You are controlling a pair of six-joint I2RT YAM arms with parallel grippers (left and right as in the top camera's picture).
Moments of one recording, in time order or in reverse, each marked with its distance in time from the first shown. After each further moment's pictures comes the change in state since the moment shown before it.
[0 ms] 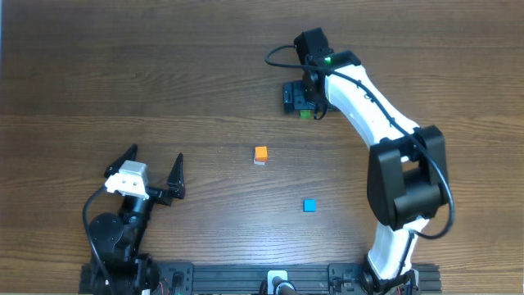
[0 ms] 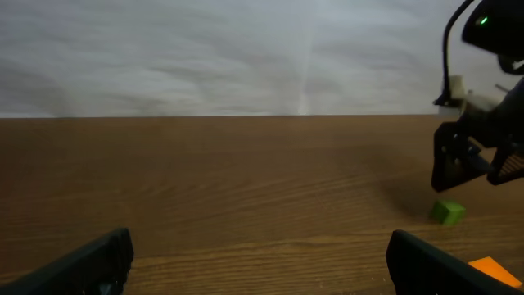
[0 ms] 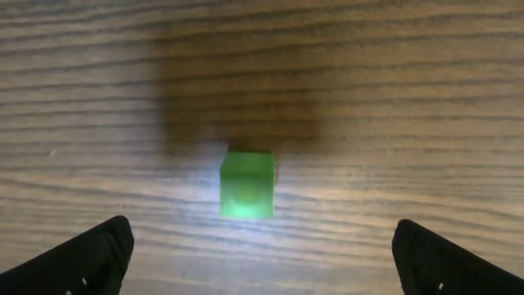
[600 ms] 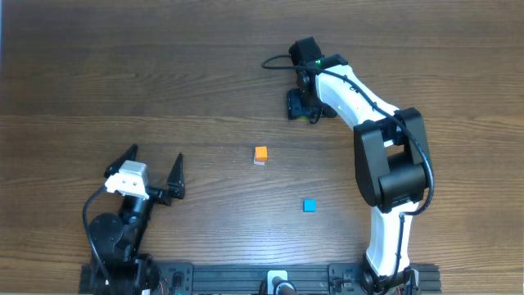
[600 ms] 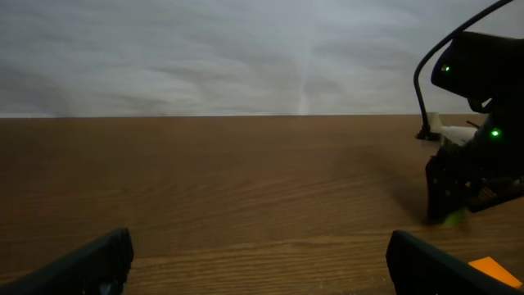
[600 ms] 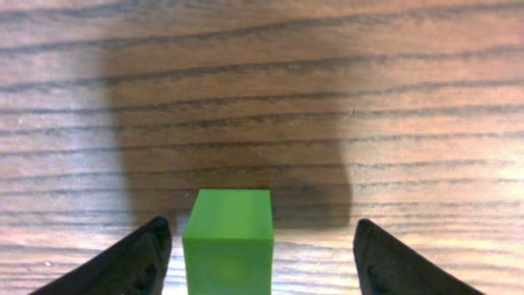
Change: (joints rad) left arm 0.000 0.000 0.000 0.000 0.000 0.000; right arm 0.000 0.126 0.010 0.026 0.006 0.007
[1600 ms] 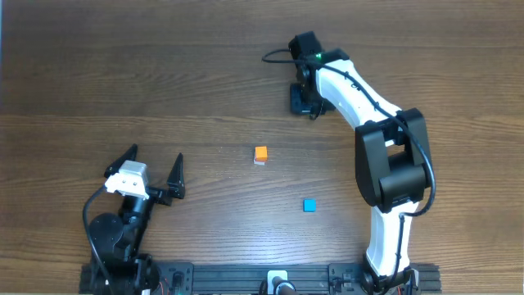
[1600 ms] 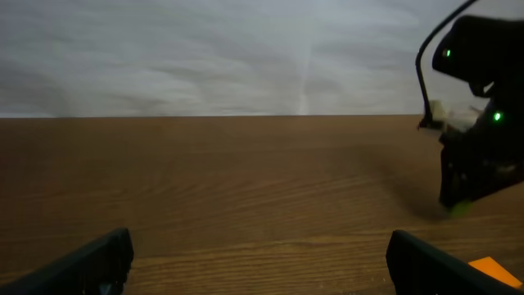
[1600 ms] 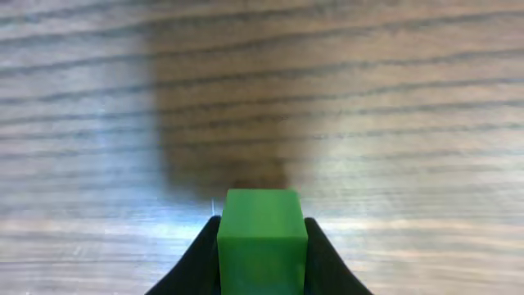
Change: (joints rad) left arm 0.000 0.000 0.000 0.000 0.000 0.000; right arm 0.001 0.000 0.079 -0.087 0.000 0.023
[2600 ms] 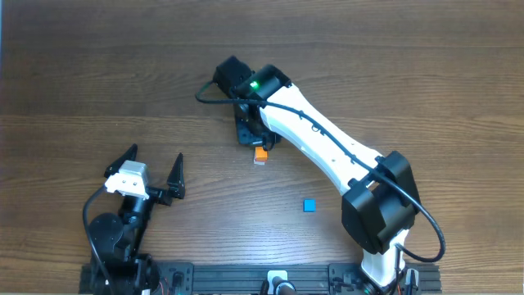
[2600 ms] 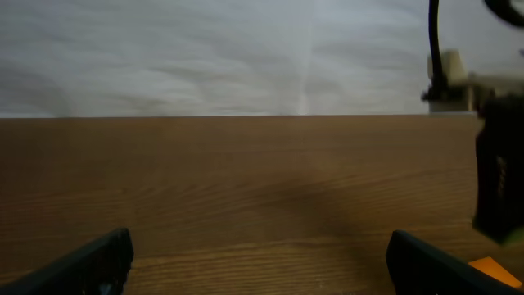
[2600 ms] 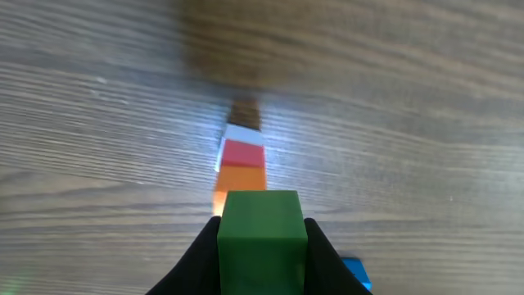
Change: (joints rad) left arm 0.000 0.000 0.000 0.000 0.000 0.000; right arm 0.378 -0.158 0.087 -0.327 0.002 0.240
